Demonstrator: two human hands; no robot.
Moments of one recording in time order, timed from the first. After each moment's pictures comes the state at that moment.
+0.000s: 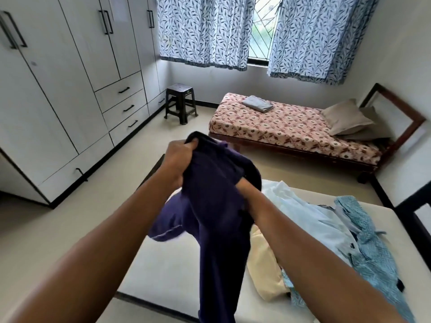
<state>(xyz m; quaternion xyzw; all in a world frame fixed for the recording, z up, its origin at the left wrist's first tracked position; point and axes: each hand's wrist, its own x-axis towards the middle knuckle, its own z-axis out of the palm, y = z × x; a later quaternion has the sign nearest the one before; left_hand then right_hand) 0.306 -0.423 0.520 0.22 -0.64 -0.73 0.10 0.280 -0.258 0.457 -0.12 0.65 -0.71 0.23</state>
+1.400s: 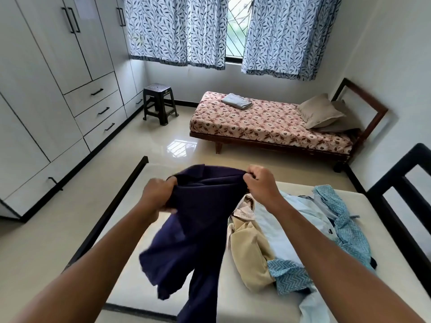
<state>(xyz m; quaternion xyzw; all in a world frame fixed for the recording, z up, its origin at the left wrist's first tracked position) 0.328 -0.417 0.449 0.29 -0.74 -0.61 0.00 0.257 -0.154 0.458 -0.10 0.89 -0.44 -0.01</state>
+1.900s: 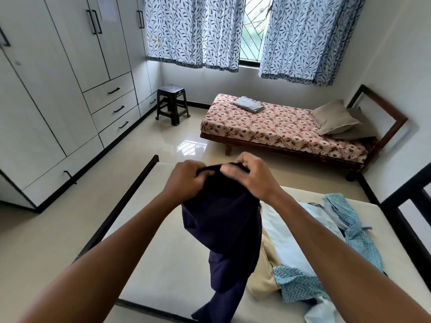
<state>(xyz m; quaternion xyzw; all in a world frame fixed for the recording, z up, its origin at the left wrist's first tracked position) 0.319 -0.394 0.481 -0.01 -0.93 -0.36 0.11 0.261 -0.190 0.488 -0.24 0.84 -0.48 0.03</state>
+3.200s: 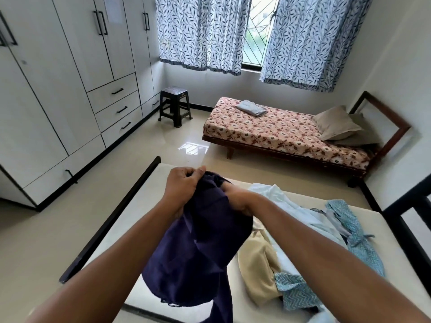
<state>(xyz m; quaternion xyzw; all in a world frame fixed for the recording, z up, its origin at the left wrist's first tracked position) 0.326 -0.404 0.466 0.16 -0.74 -0.64 0.12 0.272 -0.247 0.476 -0.25 0.87 -0.33 0.28</state>
